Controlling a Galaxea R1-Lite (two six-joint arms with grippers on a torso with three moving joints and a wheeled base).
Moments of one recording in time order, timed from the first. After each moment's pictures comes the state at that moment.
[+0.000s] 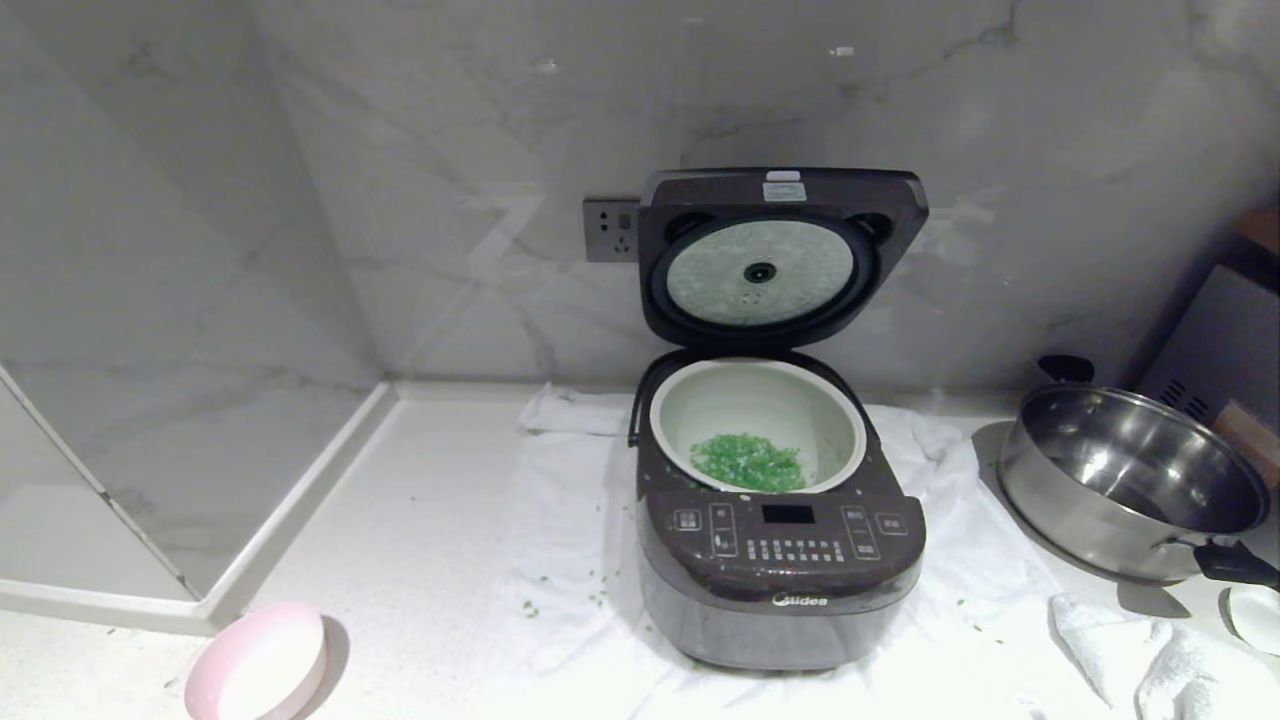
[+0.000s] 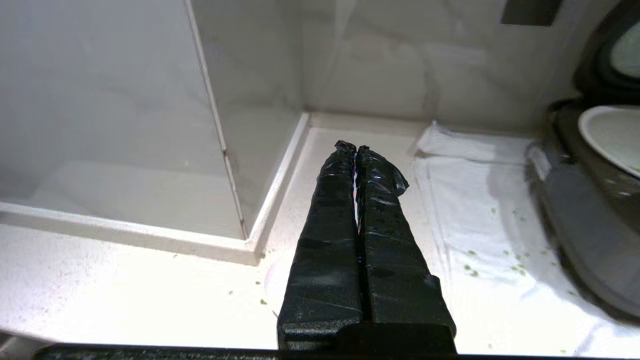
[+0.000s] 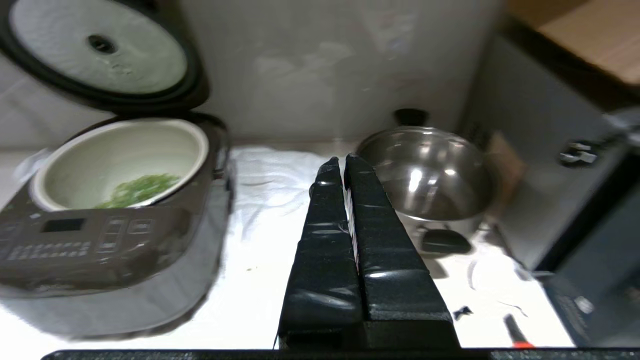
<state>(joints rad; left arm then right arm) -0.06 0.32 -0.48 0.11 0.15 0.02 0.14 0.45 -0.60 0.13 -0.26 -0.02</state>
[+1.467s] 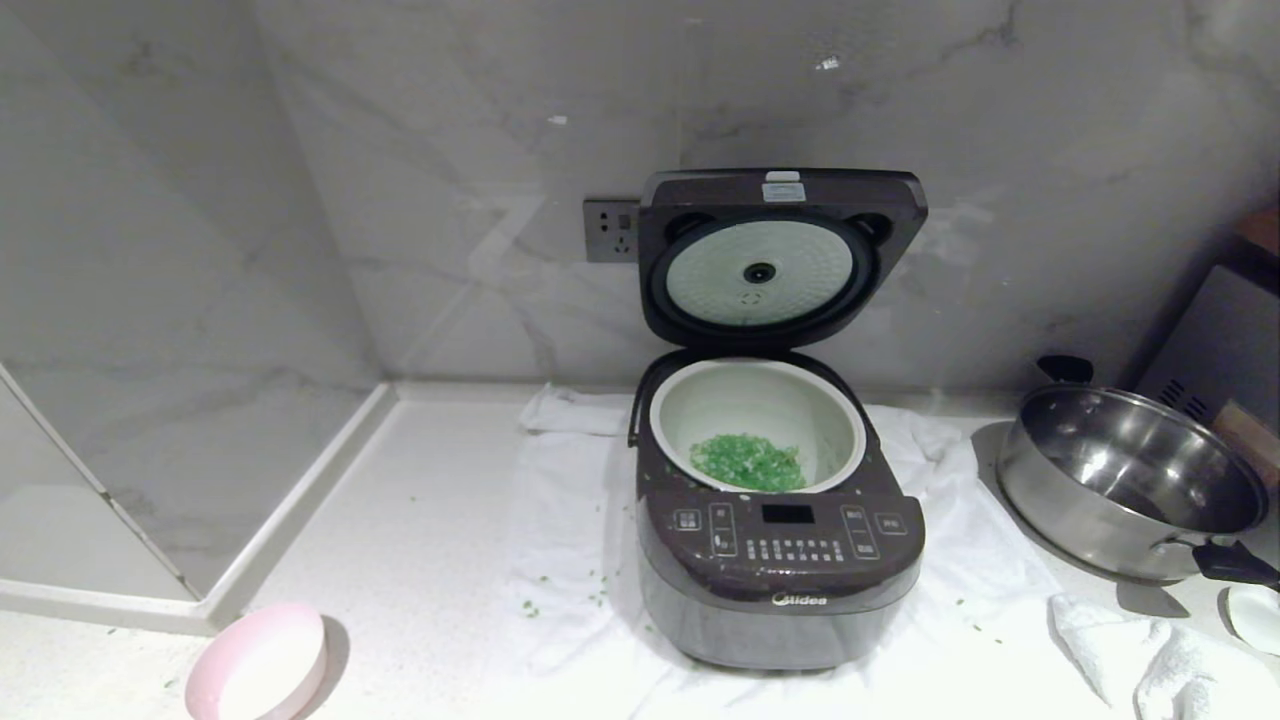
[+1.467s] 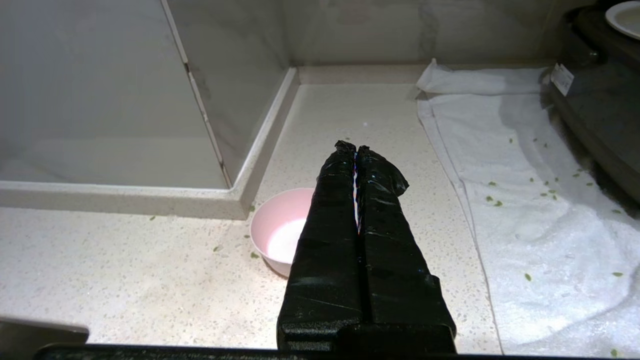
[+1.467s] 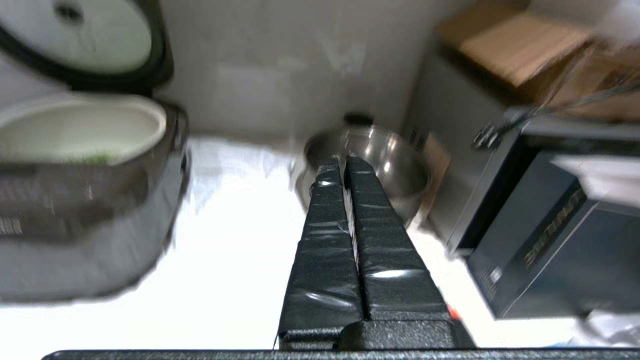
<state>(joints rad) 0.00 0.00 -0.05 0.01 0.02 0.09 0.00 0.12 -0.63 0.41 -0.18 -0.15</state>
